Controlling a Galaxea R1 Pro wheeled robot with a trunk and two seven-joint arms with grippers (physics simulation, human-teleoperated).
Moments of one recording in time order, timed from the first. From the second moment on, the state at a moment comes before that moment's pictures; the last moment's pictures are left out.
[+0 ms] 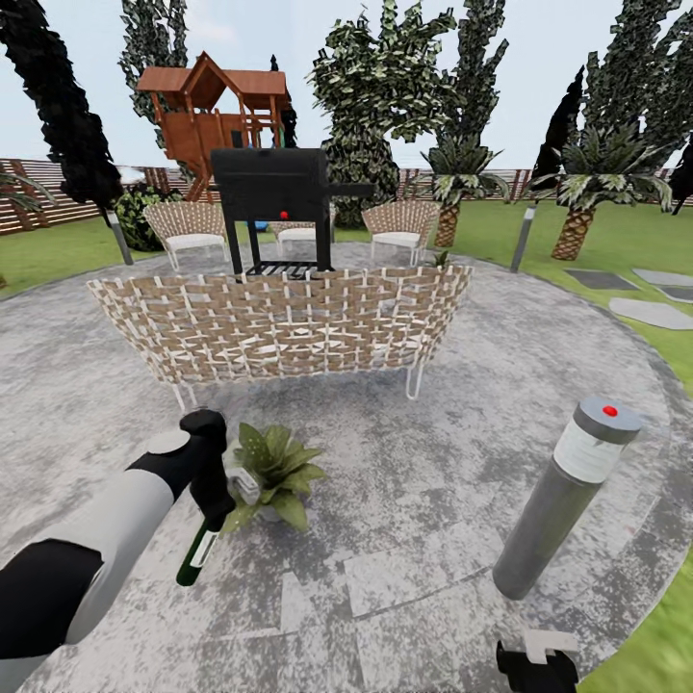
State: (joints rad) left arm -1.06 0.09 -0.29 -0.51 -1.28 0.84 -1.56; right arm -0.48 -0.11 0.15 -0.03 -0.13 -0.36 -0.22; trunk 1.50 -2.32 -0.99
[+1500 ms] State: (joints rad) left arm -1.05 0.04 -0.16 -0.42 -1.42 0.84 -1.56; right arm -0.40 -0.03 0.15 -0.04 0.03 -0.40 -0.16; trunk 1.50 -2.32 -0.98
